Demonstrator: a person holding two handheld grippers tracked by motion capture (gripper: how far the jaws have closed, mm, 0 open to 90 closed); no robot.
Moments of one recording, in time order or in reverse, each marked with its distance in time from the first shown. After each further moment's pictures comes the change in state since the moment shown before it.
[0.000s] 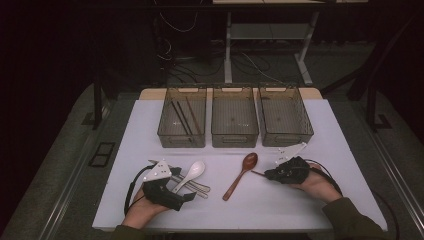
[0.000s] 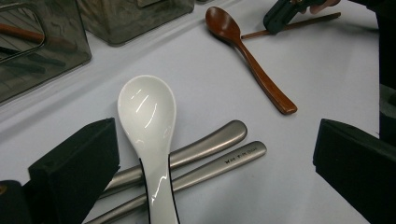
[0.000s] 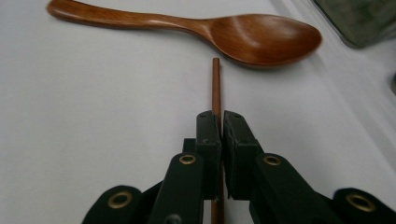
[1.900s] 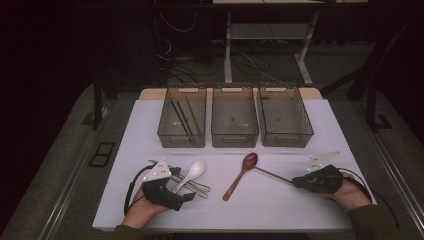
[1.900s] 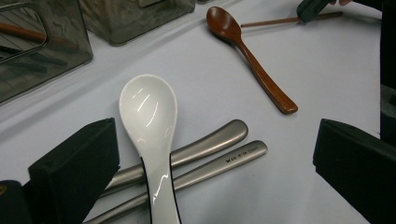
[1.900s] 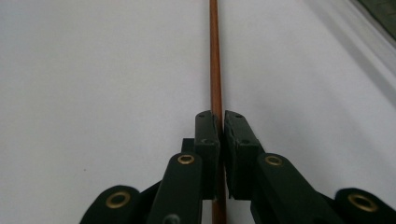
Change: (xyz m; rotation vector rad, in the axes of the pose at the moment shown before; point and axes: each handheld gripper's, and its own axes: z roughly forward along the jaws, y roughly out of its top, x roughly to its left) left arm 0.000 0.000 -0.001 0.001 0.002 -0.001; right arm -0.003 -0.061 -0.055 0.000 -0.017 0.079
